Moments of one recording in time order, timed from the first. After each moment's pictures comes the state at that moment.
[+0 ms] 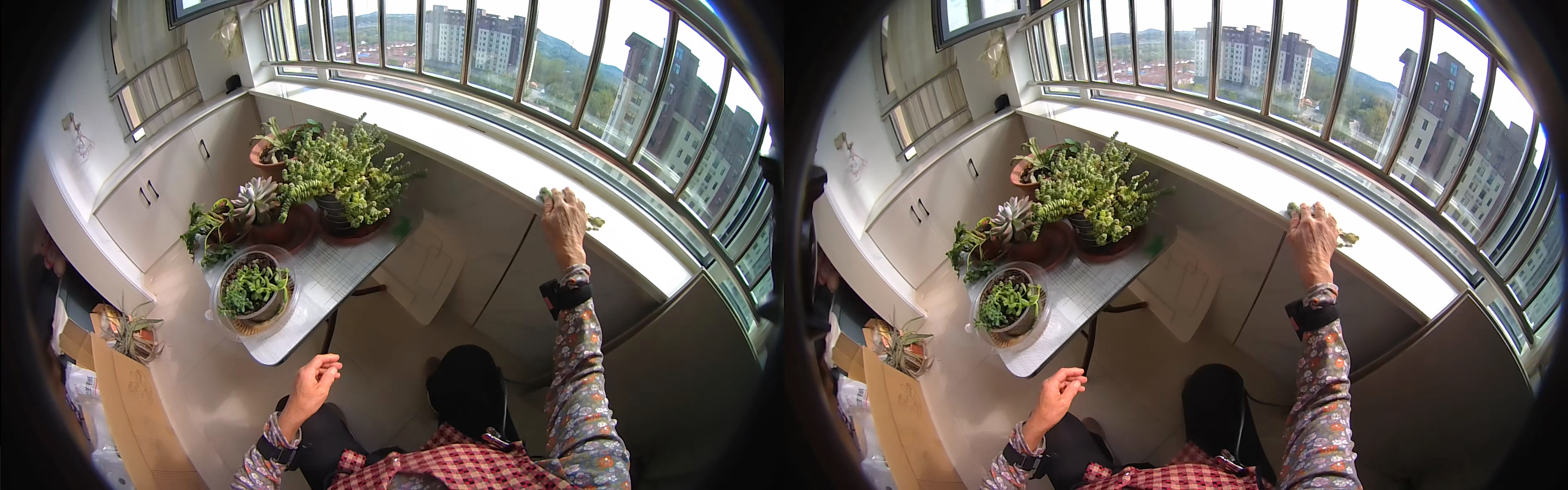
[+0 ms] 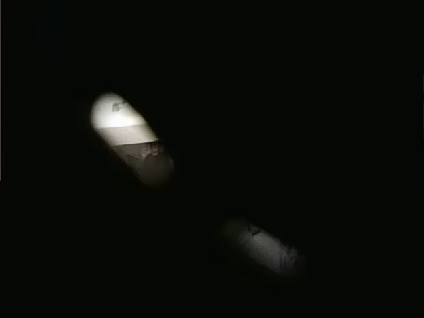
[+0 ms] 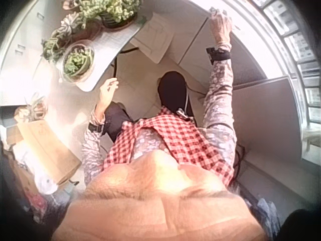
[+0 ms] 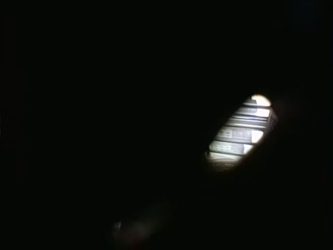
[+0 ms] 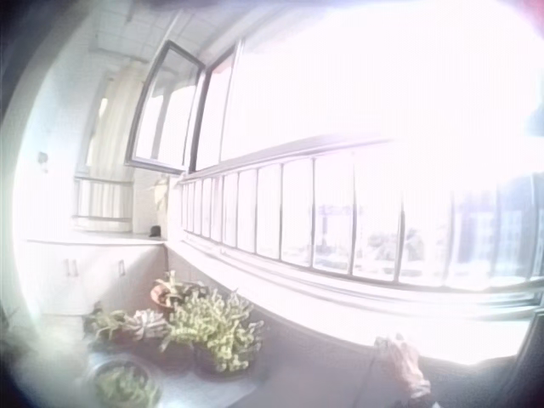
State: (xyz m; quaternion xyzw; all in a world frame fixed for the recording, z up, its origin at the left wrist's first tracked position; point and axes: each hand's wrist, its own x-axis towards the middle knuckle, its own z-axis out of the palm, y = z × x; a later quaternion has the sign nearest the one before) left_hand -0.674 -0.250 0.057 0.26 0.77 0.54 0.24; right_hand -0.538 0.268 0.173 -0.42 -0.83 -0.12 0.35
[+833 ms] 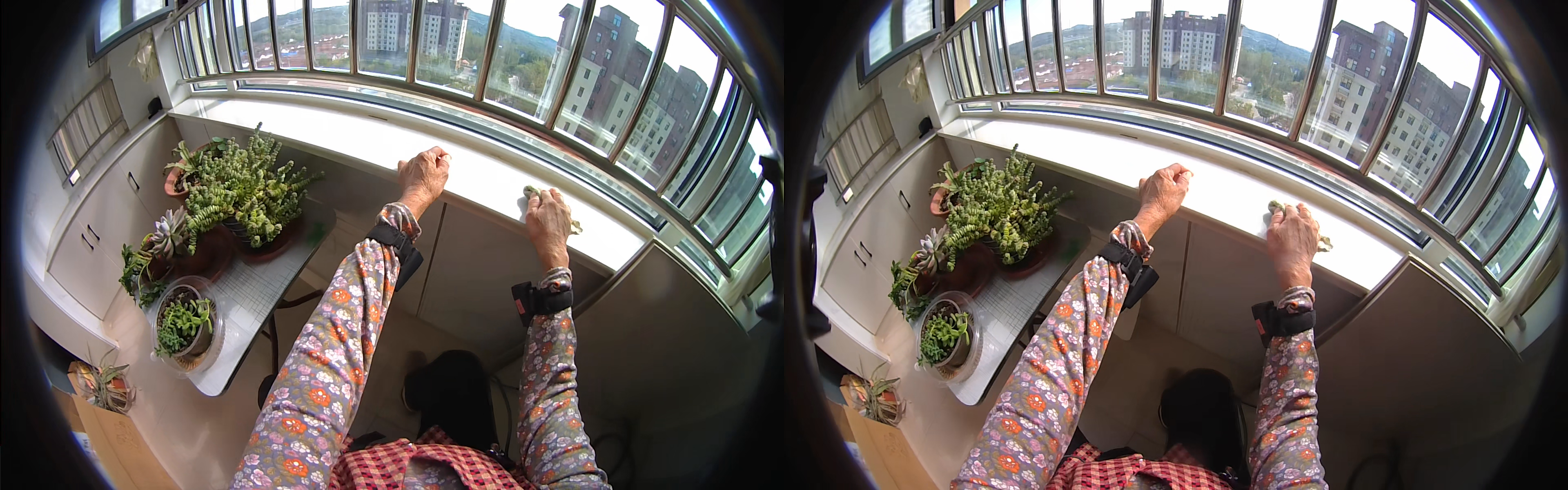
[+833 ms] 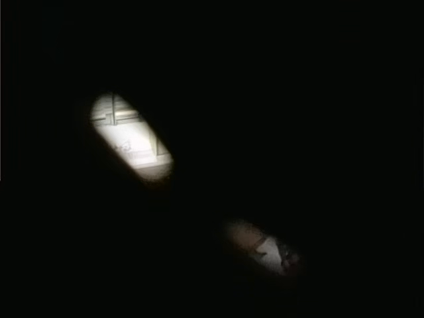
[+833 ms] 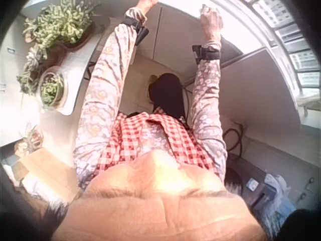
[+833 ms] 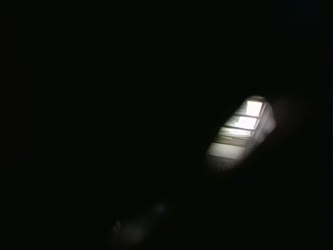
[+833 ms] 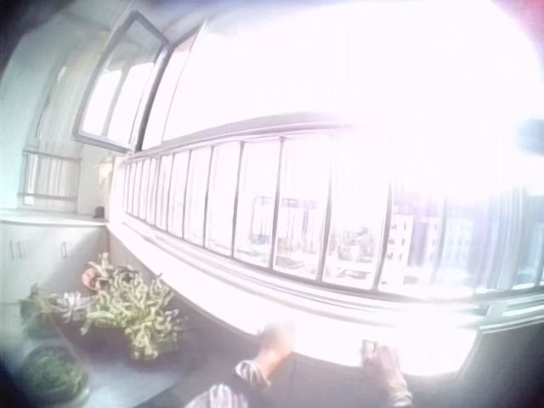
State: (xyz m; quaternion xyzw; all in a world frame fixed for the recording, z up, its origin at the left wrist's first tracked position) left_hand -0.666 0.258 0.195 0.51 0.74 0.44 0.01; right_hand -0.424 0.304 0.192 -0.56 -0.76 -0.04 0.33
